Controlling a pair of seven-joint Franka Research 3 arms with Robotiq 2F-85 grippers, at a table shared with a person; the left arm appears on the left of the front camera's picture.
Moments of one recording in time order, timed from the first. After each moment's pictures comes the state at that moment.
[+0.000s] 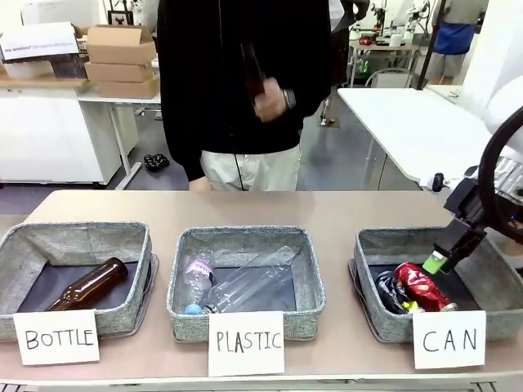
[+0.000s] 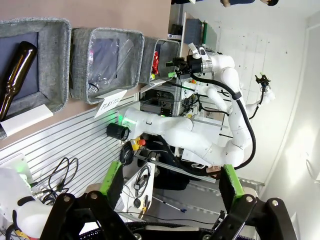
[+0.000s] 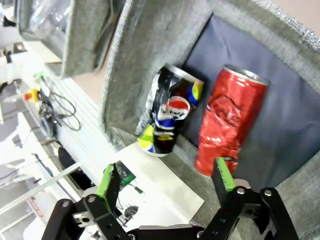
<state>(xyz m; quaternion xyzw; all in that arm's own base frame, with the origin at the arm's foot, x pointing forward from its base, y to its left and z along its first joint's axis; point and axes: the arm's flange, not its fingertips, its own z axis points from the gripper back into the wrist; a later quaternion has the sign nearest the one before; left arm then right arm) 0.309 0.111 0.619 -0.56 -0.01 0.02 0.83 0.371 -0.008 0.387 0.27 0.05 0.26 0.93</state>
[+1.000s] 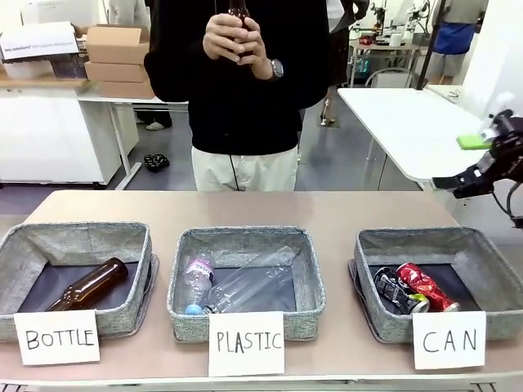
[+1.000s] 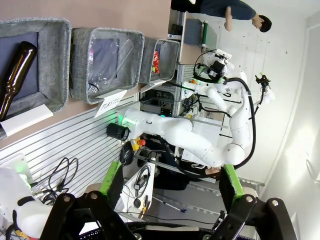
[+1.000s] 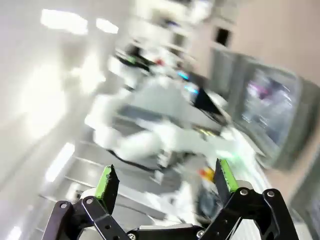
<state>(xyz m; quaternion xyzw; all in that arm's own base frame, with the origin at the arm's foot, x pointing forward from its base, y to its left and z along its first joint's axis) 0.309 0.111 0.619 -0.56 -0.01 0.02 0.83 0.351 -0.043 0.474 0.73 -0.11 0.11 0.67</state>
